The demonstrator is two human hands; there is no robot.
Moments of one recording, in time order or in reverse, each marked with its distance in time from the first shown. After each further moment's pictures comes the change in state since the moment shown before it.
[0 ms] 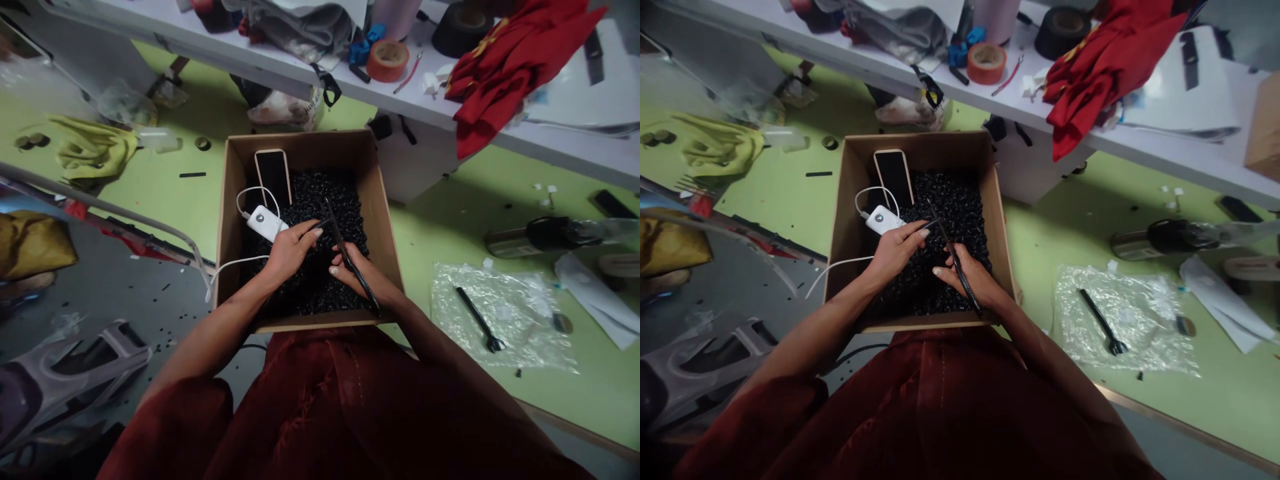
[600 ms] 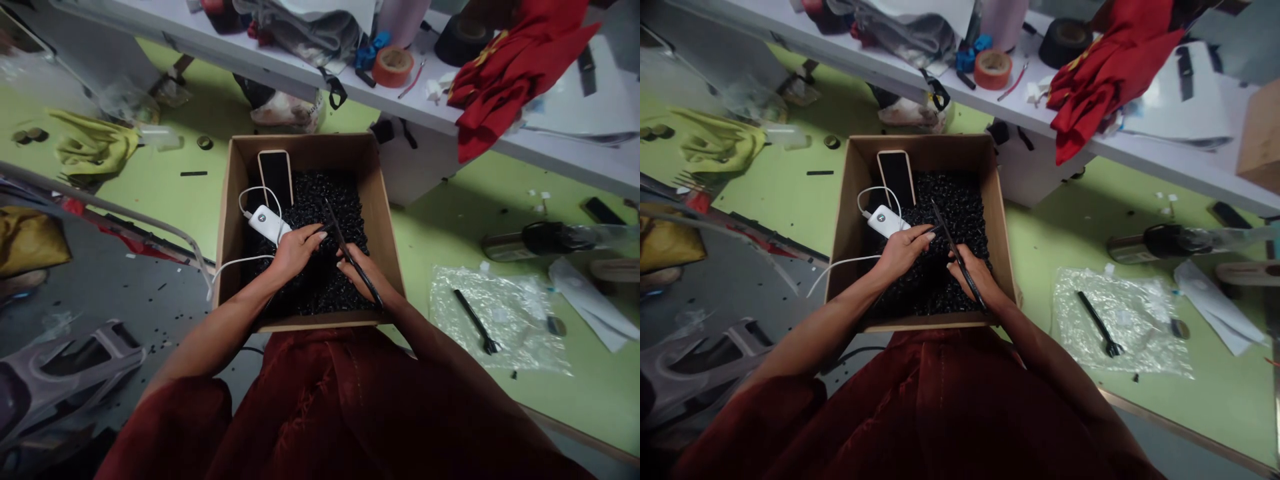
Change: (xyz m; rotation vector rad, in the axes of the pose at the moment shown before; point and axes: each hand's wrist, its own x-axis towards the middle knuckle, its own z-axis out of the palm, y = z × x) left_hand 0.003 -0.011 0.004 0.042 -0.035 0.025; right_hand 0.006 0.005 0.004 -0.078 0.102 0.115
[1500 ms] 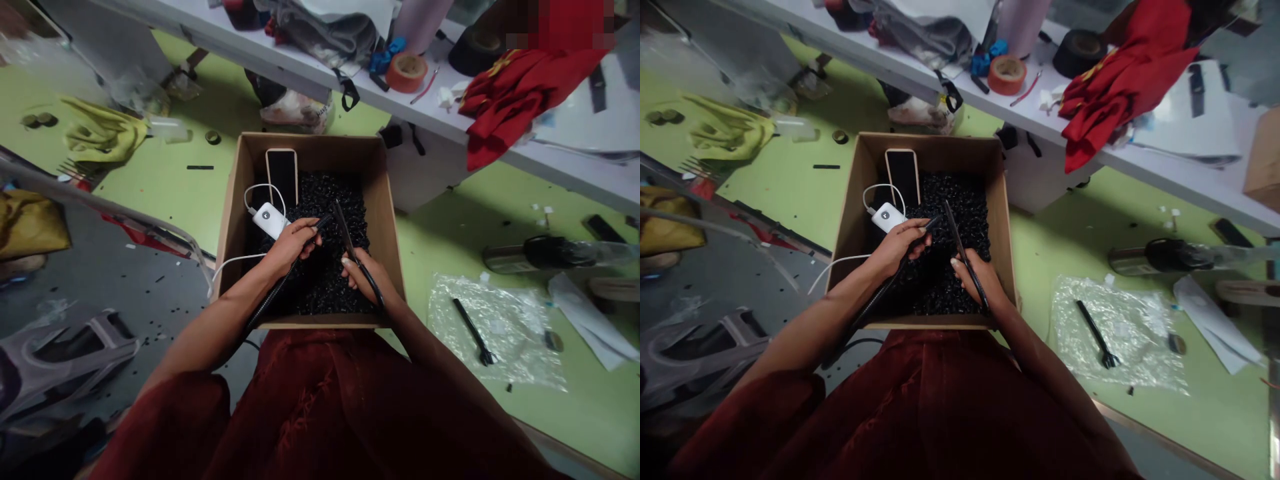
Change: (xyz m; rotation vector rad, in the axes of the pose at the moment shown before) left_hand 0.002 0.004 -0.007 -0.645 -0.050 -0.279; right_hand -0.005 0.008 0.000 0.037 0.016 0.064
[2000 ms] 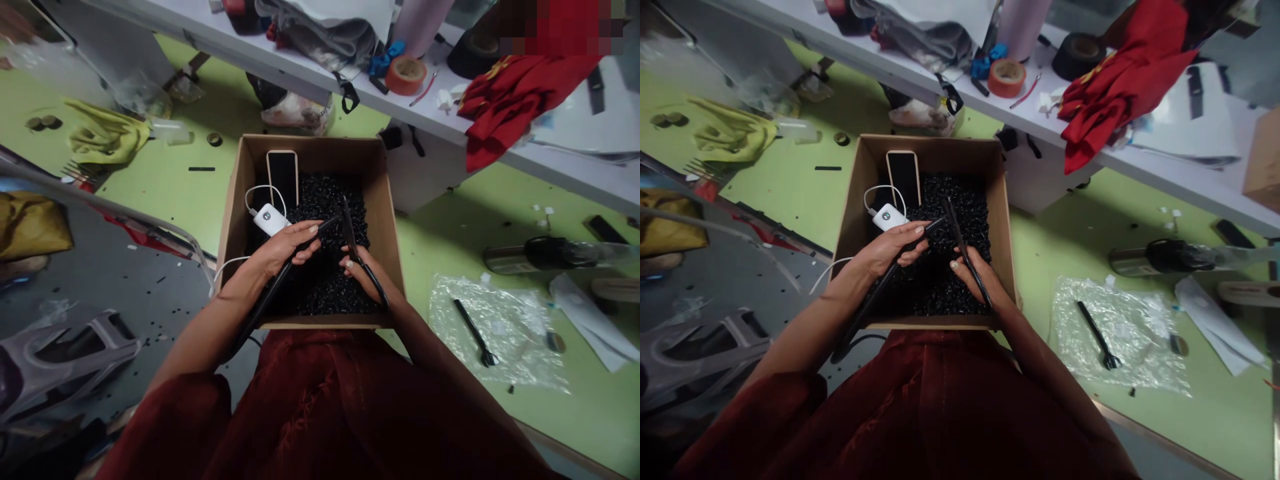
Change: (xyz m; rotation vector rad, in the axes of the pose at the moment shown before) left_hand -0.006 0.011 -0.016 -0.238 -0.234 -0.167; right_hand 0.005 0.014 -0.001 0.123 -0.028 -0.150
